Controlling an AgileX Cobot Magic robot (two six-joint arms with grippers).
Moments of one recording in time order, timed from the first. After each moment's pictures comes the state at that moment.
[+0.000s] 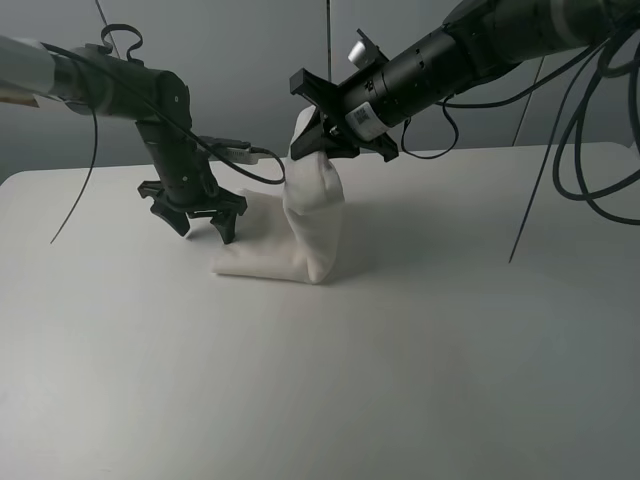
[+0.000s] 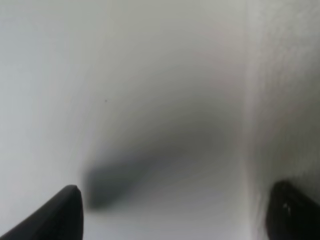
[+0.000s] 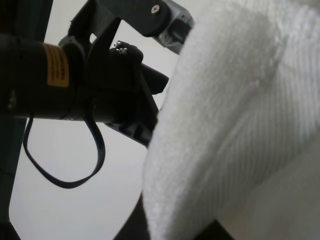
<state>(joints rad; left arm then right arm) -0.31 2.33 -1.72 0.00 0.98 -0.01 0.39 2.02 -1.42 1.08 0.79 -0.49</state>
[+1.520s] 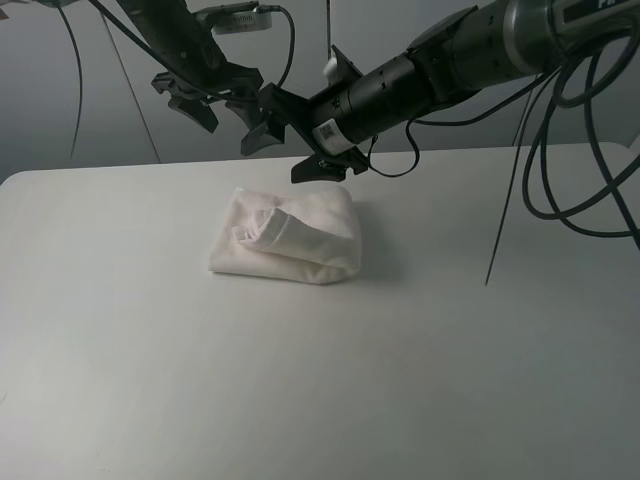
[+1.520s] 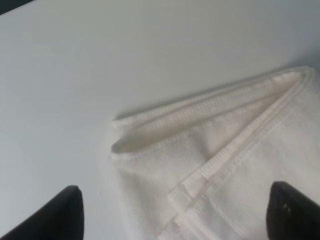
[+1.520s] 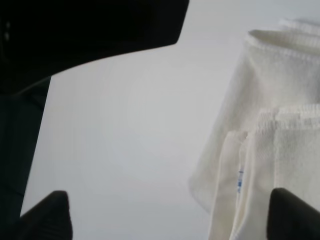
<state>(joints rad) -0.30 2.31 -2.21 -0.21 1.22 0.13 0.47 2.08 -1.42 1.22 0.68 -0.56</state>
